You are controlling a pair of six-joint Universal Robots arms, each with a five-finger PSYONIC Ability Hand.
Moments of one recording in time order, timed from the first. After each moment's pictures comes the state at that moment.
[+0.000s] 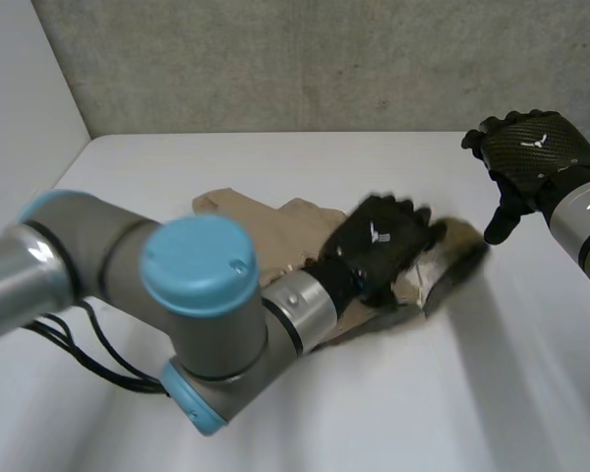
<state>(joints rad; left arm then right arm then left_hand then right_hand) 3.89 -2.16 -1.28 3.43 -1.27 3.38 1.84 -1.44 1.51 0.08 1.47 2.67 0.45 0.46 0.47 0.45 0.27 0.20 0.22 0.21 0.23 0.07</state>
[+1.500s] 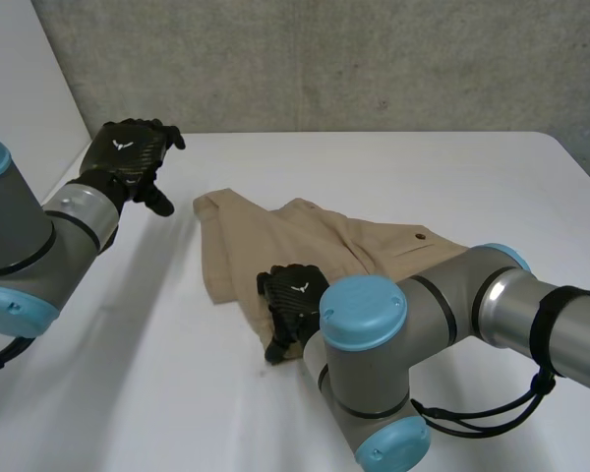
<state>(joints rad) 4.45 -1.95 -1.47 3.40 -1.39 3.36 2.42 -0.75 1.26 -0.20 1.66 3.18 0.45 0.44 0.45 0.44 0.26 0.39 0.44 0.45 0.45 0.24</state>
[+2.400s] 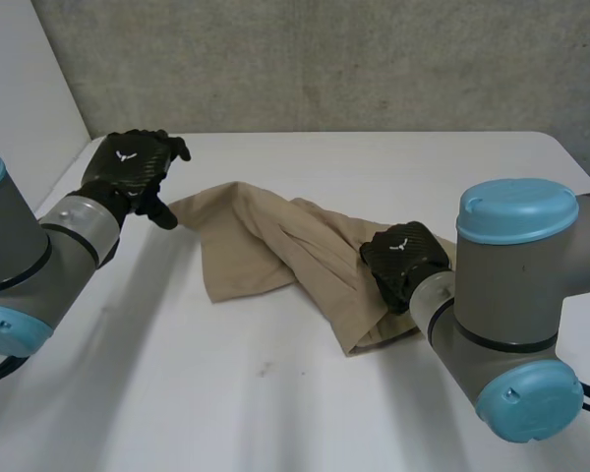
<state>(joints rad) 4.44 -1.89 -1.55 3.40 -1.38 3.36 2.18 -1.10 1.44 0.07 1.65 2.72 0.45 0.44 0.45 0.43 0.25 0.81 0.96 0.98 0.98 0.80</state>
